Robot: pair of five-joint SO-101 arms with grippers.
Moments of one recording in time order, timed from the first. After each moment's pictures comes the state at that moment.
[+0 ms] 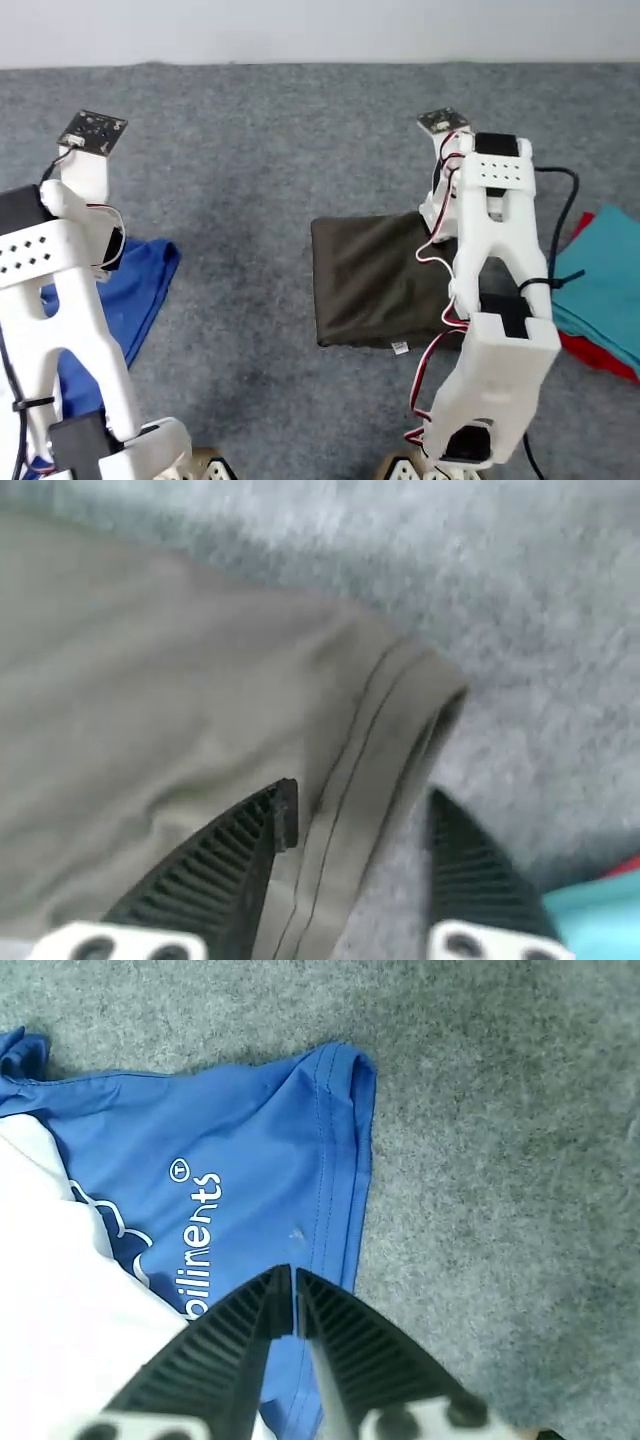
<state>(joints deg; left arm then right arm) -23.0 -12.9 5.5 98.2 -22.6 2.2 25.7 -18.5 88.7 22.5</state>
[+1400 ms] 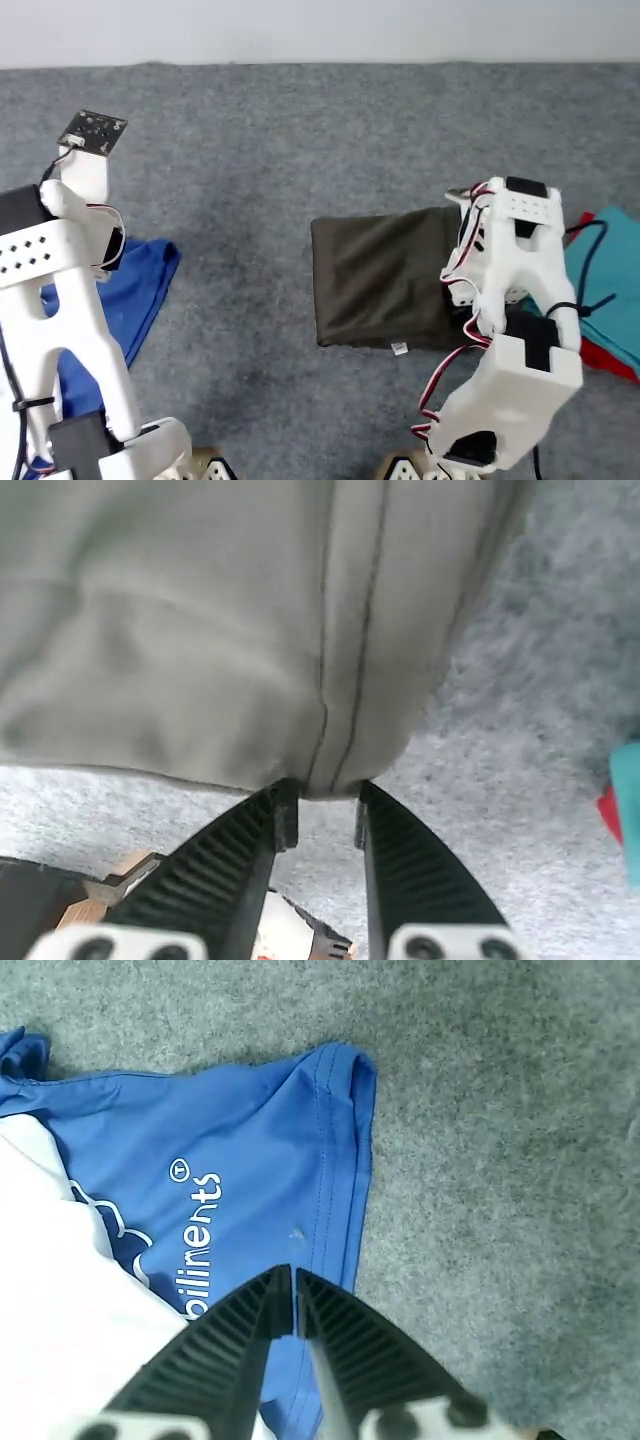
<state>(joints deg) -23.0 -12.9 5.5 98.2 -22.6 10.1 17.2 7.9 92.9 22.6</state>
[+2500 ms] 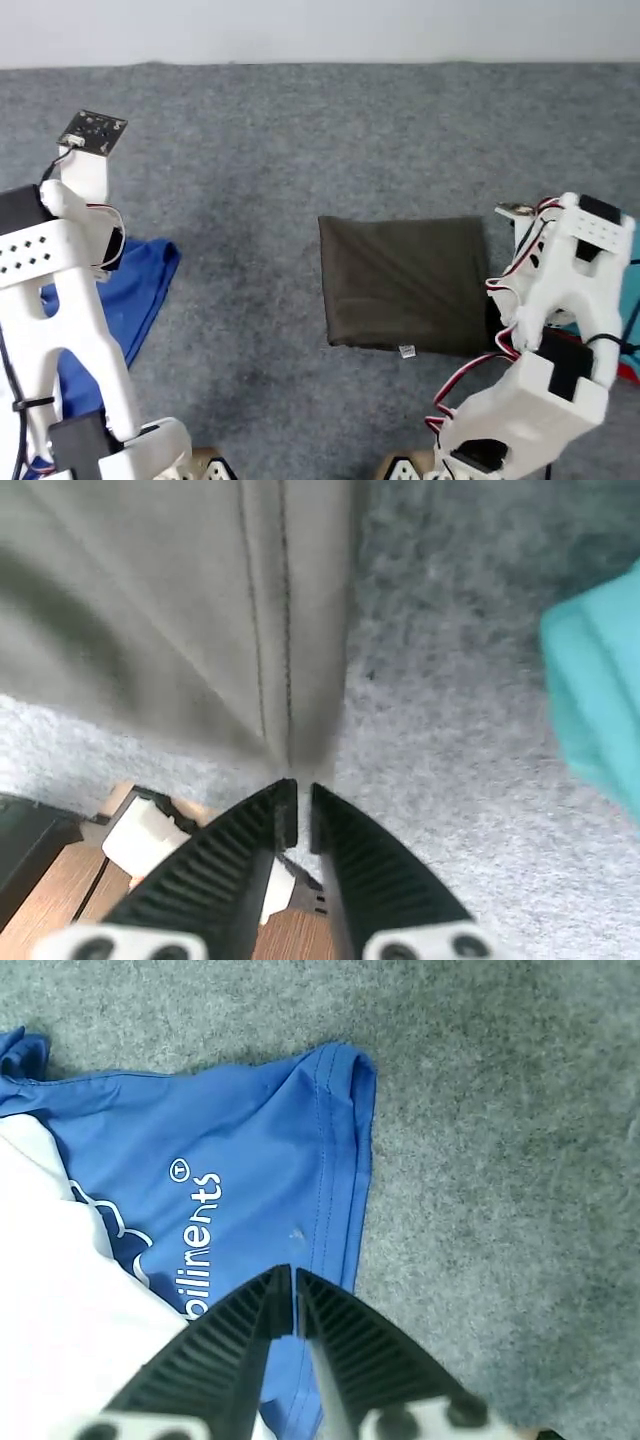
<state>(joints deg) -23.0 -12.9 5.5 98.2 -22.6 23.5 12.0 9.3 99.1 34.2</state>
